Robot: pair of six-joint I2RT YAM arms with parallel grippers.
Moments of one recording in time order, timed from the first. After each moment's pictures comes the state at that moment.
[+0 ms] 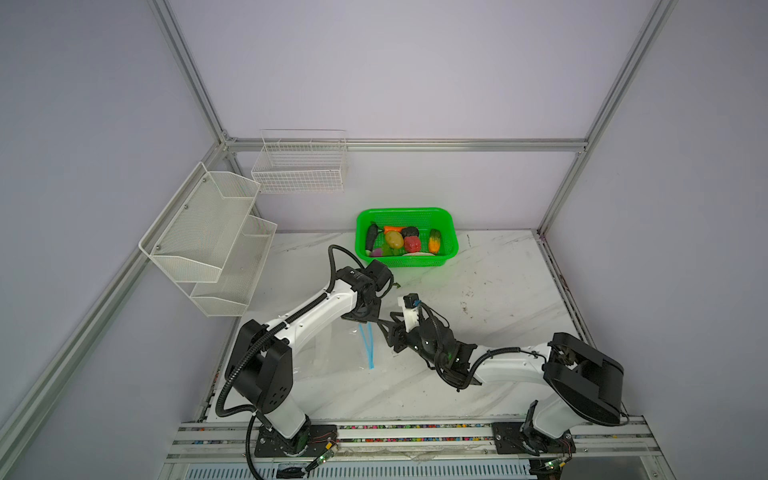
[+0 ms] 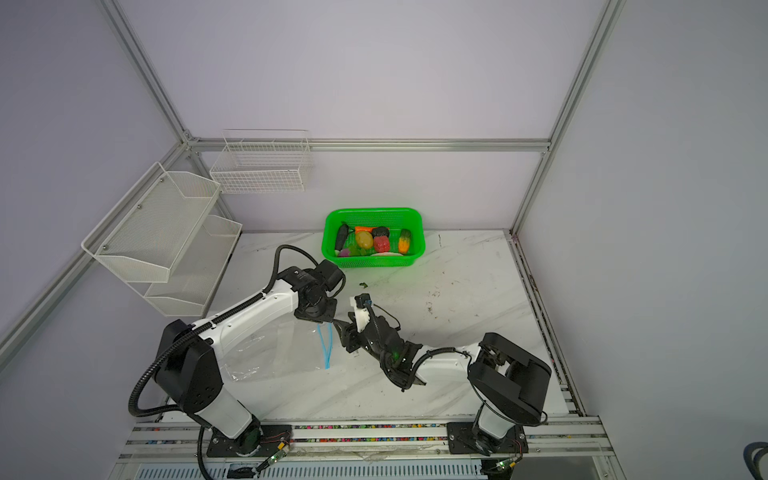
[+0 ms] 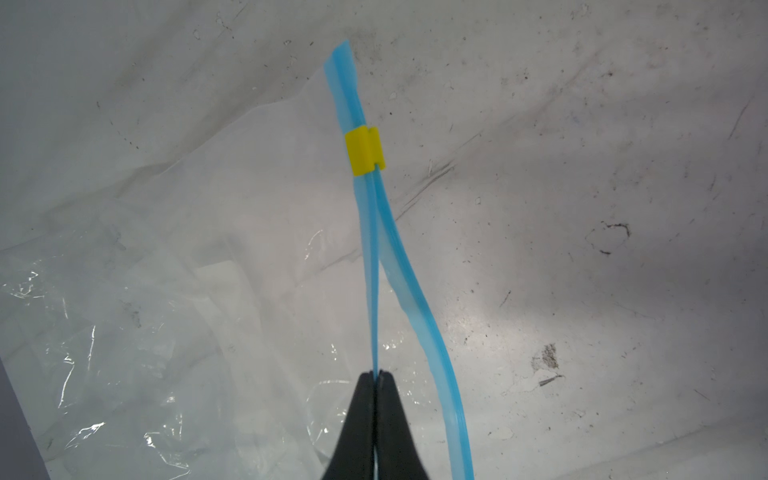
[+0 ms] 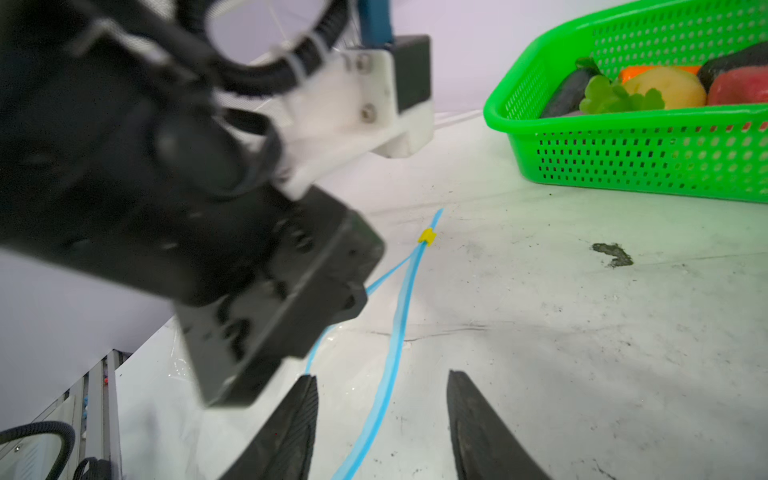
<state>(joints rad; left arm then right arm) -0.59 1.63 1.35 -1.07 -0.25 -0.45 1.01 1.61 0.70 0.68 0.15 0.48</state>
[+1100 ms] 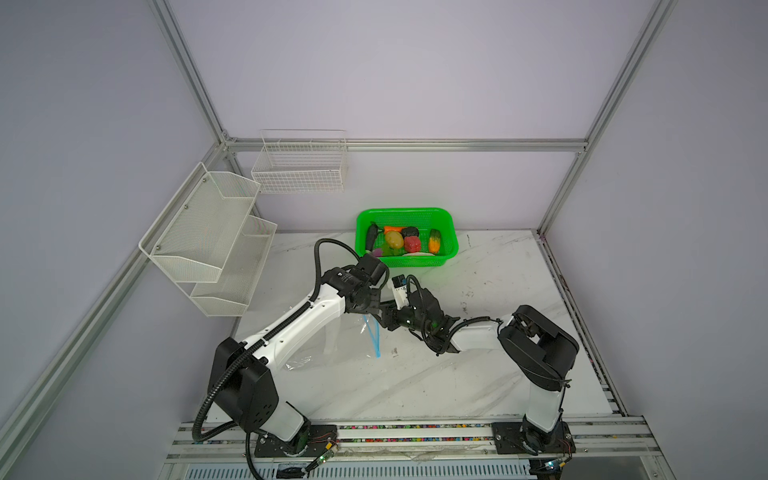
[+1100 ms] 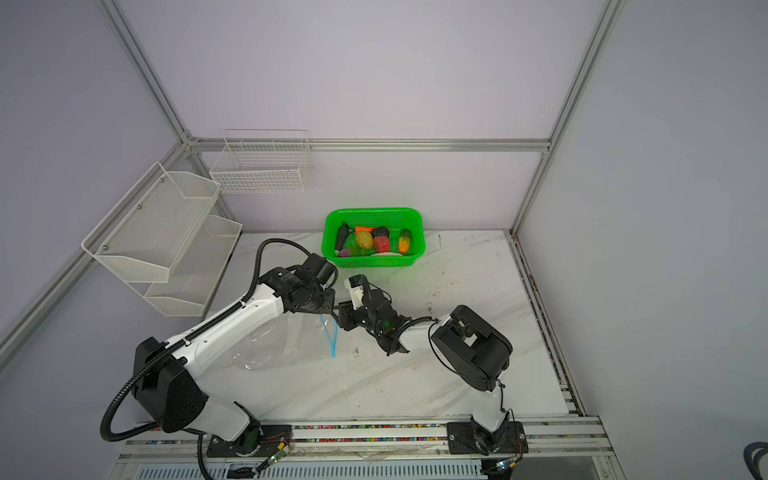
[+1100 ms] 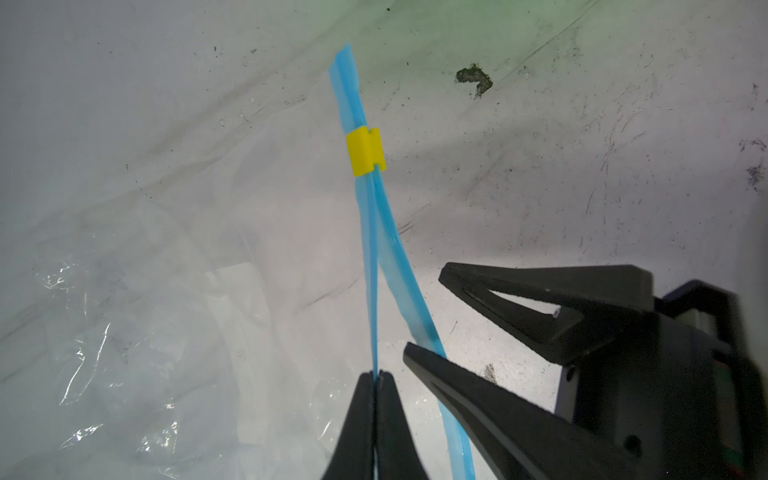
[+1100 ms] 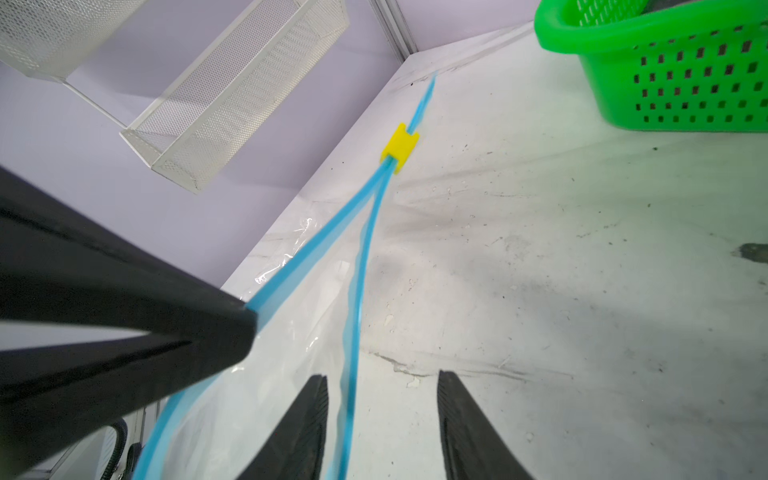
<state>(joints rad) -0.59 1.52 1.35 -0.98 -0.25 -0.46 0.86 1.88 0.94 0.65 -0.23 0.54</state>
